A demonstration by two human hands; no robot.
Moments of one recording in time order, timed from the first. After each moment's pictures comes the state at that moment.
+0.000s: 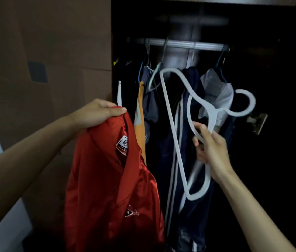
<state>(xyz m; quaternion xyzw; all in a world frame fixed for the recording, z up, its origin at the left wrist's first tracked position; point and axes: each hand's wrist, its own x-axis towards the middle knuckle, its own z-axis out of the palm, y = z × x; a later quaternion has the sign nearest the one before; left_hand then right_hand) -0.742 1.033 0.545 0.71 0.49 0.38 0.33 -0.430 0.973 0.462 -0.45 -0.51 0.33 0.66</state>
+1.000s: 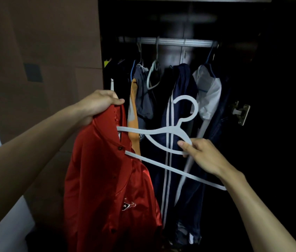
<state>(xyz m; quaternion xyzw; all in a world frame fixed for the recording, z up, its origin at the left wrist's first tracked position) -0.712 1.027 0.556 0.66 0.51 0.42 0.36 -0.395 0.950 0.445 -0.58 -0.72 0.12 0.36</state>
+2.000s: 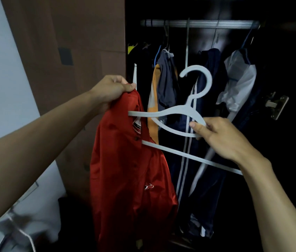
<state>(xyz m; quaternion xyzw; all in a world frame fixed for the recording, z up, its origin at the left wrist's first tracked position) -0.713 0.999 0.548 0.59 0.52 0.50 0.35 -0.407 0.950 0.479 -0.54 -0.77 0.08 0.32</state>
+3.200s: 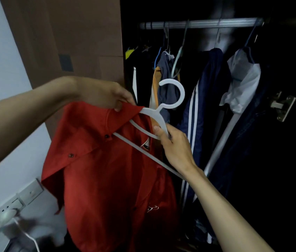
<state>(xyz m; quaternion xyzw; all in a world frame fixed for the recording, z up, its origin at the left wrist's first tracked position) -0.719 0.957 0.579 0.77 0.61 0.12 0.12 -0.502 0.986 0.414 -0.44 -0.72 0.18 0.50</state>
